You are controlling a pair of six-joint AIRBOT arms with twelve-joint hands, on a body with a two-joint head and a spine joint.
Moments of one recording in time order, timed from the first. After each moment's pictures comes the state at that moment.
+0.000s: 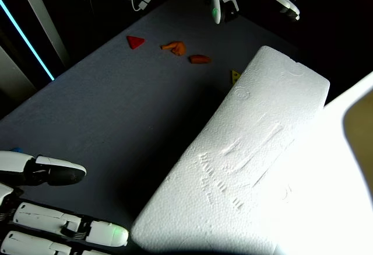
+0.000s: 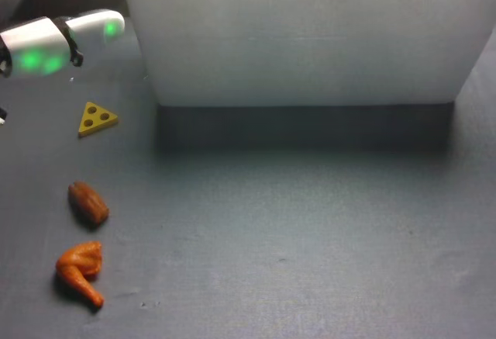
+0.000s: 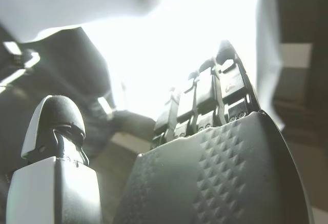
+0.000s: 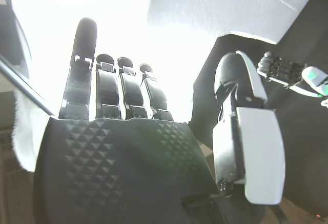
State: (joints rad) left arm 0.71 -0.97 1.27 -0.27 -1.12 0.54; right arm -0.67 -0.83 1.10 0.43 1.04 -0.93
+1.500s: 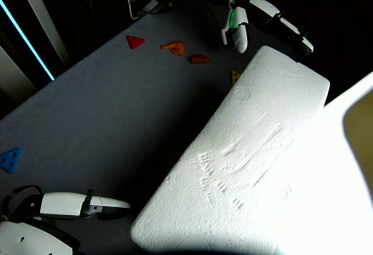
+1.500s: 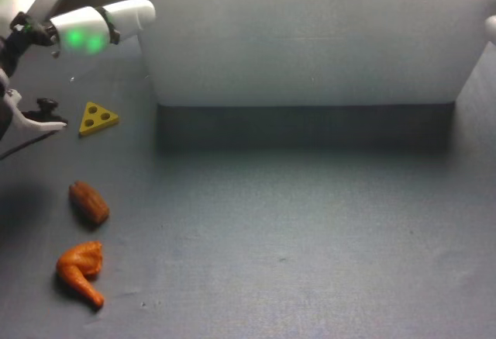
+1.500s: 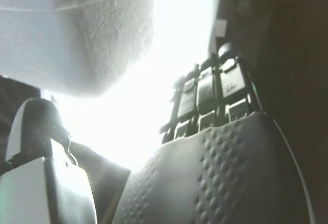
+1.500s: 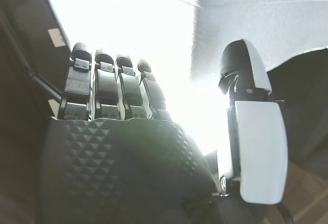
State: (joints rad) left arm 0.64 -1.20 1.52 -0.43 -0.91 0.37; right arm -0.60 -1.03 1.32 0.62 0.96 -0.74
